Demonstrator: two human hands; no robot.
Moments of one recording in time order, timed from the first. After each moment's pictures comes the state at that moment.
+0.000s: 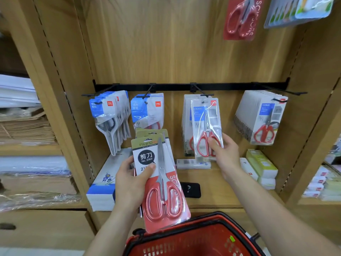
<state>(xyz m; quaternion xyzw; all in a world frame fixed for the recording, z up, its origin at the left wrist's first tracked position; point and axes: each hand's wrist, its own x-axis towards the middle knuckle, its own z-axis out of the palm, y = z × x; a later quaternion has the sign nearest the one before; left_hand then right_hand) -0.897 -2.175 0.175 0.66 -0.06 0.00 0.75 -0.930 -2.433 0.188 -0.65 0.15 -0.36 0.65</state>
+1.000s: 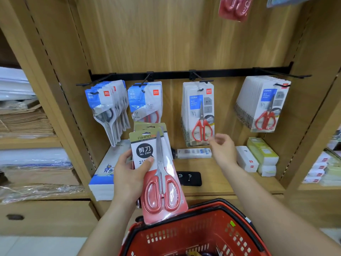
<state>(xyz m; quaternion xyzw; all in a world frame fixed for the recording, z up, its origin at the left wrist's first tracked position) -0.898 -2.170 0.166 0.68 -0.07 0.00 0.73 -0.917 -2.446 0.147 -0.72 0.31 -0.31 0.53</state>
